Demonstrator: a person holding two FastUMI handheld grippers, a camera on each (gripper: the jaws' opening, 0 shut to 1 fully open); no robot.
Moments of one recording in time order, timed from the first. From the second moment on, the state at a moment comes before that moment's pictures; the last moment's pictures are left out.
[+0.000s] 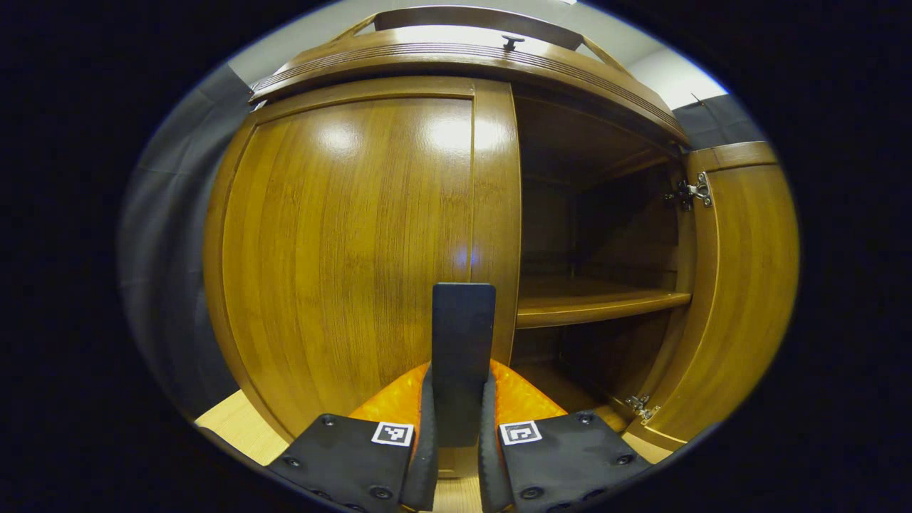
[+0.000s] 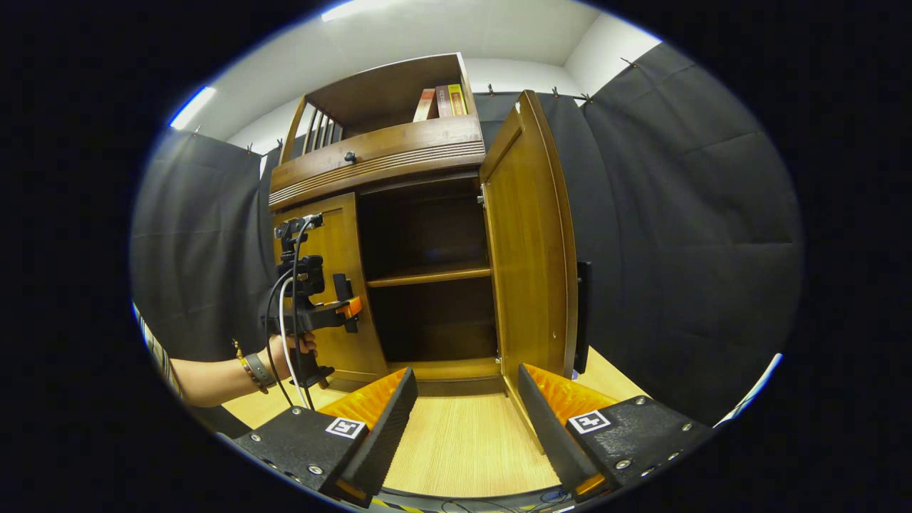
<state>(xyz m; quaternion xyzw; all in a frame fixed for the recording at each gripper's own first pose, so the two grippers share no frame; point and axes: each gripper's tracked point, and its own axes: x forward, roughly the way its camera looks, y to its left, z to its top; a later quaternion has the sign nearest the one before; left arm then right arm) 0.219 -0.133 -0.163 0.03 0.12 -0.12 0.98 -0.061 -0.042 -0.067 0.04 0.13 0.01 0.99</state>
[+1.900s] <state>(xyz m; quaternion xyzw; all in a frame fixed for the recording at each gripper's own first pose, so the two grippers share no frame) 0.041 0.135 -0.078 0.01 0.09 -0.04 1.00 -0.018 0.032 -0.086 0.01 0.14 0.08 0.99</state>
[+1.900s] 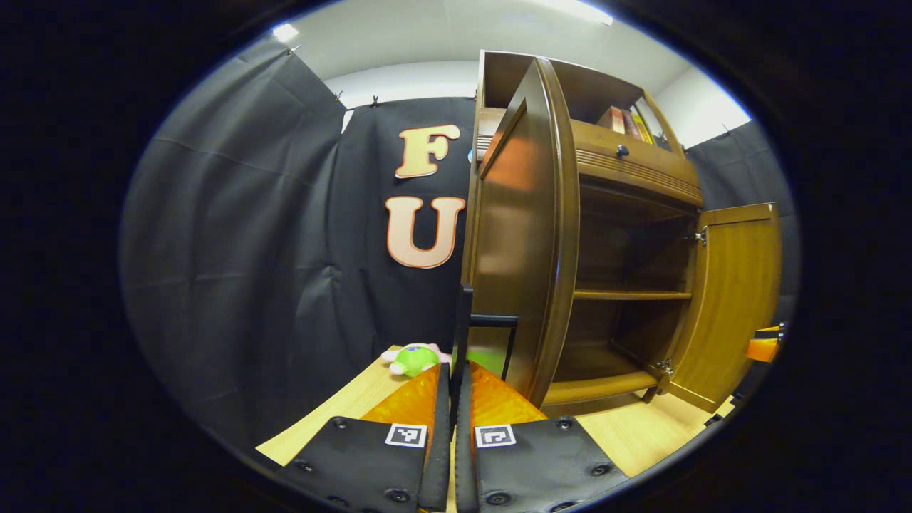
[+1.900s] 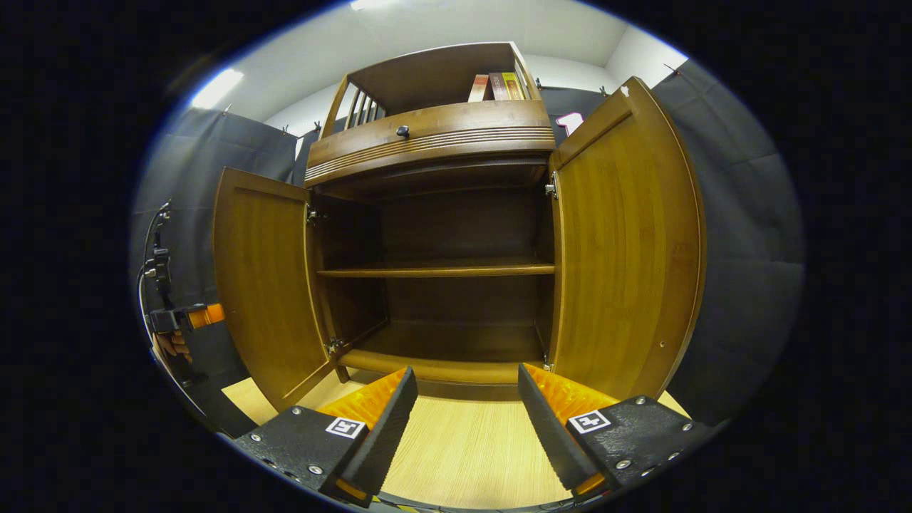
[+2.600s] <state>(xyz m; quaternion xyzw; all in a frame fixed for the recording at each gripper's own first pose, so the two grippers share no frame) 0.035 0.198 -0.078 0.02 0.10 -0.09 0.99 -0.022 0.042 -0.083 0.01 0.14 0.07 0.99</state>
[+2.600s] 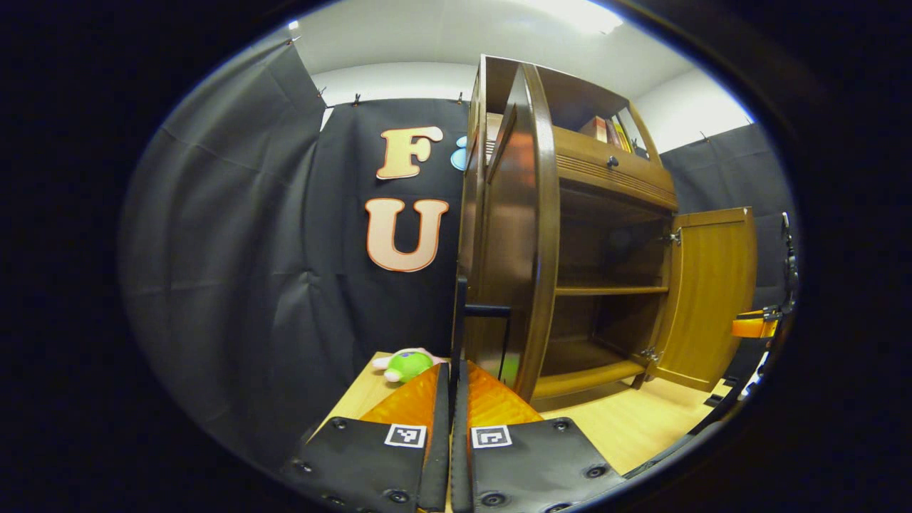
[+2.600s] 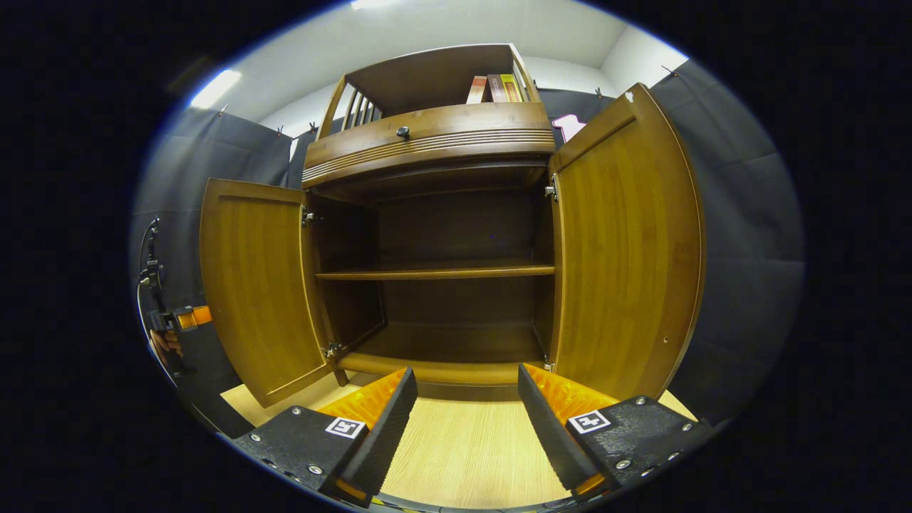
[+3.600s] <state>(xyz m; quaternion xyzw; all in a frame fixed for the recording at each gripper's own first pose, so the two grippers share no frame) 0.017 -0.012 -0.053 -0.01 0.07 -0.09 0.99 -0.028 0.010 -0.077 -0.01 0.13 0.08 0.99</state>
